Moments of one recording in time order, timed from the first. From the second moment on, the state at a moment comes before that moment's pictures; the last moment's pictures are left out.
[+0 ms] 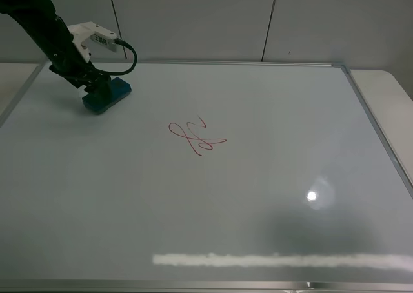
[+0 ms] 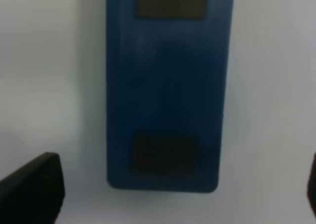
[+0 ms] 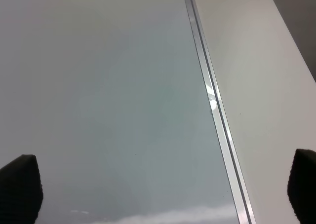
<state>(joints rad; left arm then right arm) -0.05 2.12 -1.59 -0.16 0.83 0.63 0.01 0.00 -0.49 -0.06 1.06 0.06</state>
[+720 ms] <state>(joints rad) -0.10 2.28 -1.78 -0.09 0.91 0.57 0.01 0.00 -0.49 -0.06 1.06 0.06</state>
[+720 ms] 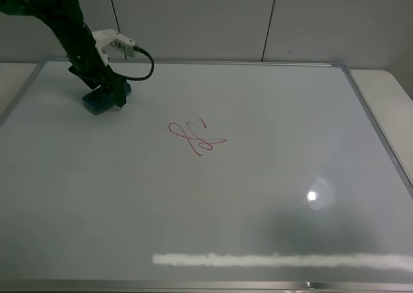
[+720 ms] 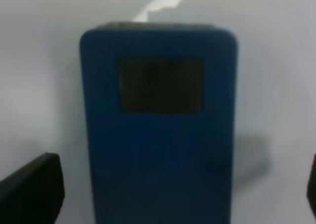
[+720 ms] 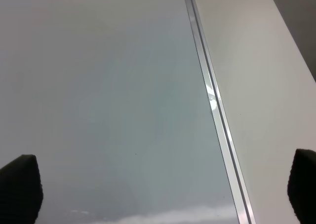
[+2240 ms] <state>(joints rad) -0.11 2.30 -1.79 -0.08 0.96 0.50 0.01 0.00 -0.49 -0.06 1.06 0.06</state>
